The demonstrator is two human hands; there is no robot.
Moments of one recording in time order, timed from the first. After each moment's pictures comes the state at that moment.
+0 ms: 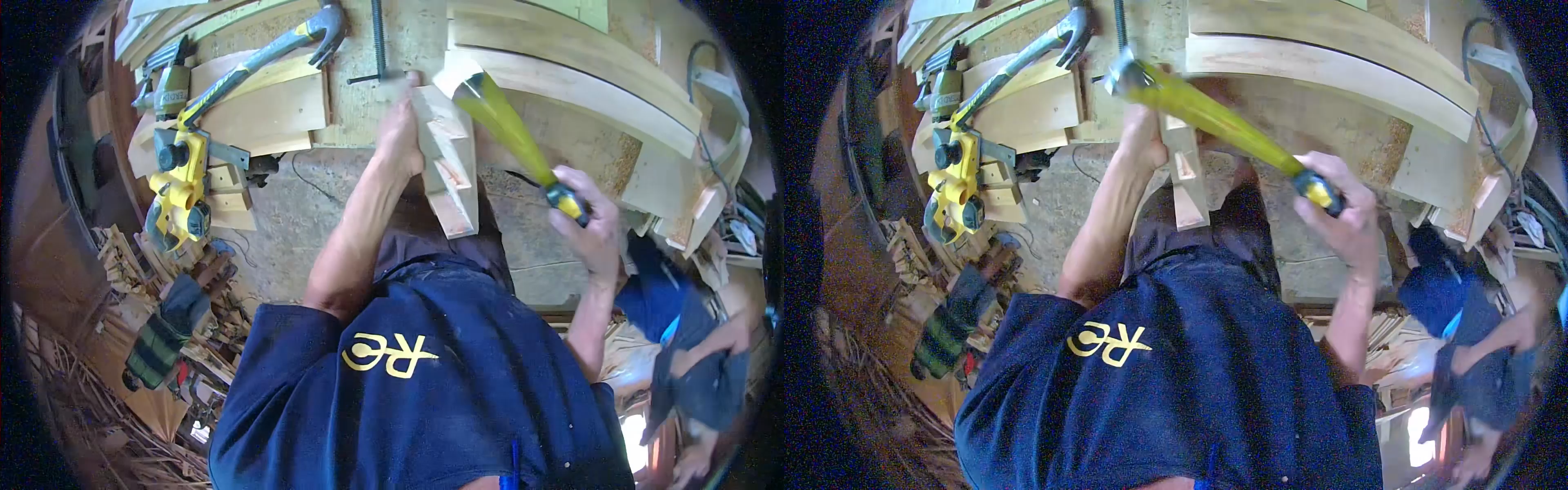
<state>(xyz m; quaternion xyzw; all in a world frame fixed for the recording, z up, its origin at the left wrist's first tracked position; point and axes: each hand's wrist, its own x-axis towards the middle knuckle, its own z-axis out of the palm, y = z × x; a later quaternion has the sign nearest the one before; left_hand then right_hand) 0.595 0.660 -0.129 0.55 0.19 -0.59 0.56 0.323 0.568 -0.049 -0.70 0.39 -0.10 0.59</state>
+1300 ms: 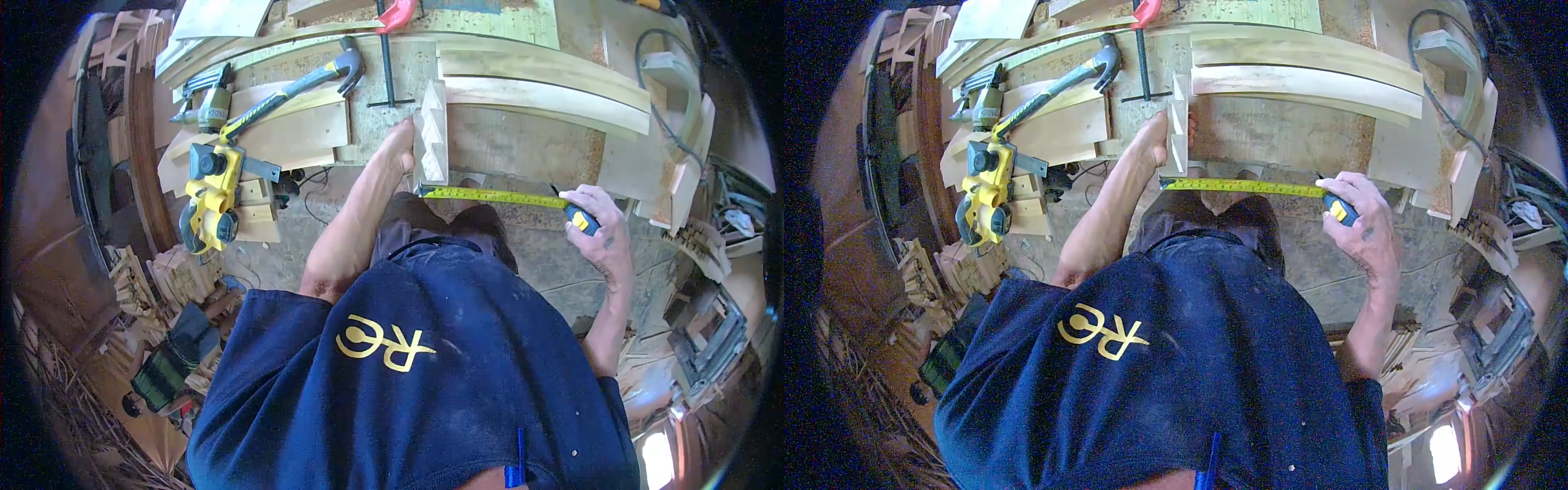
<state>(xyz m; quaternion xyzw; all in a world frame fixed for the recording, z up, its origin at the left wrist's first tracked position) 0.616 0.660 -0.141 0.61 0.21 -0.62 0.46 0.284 0.569 0.036 -0.83 0.40 -0.01 0.38</state>
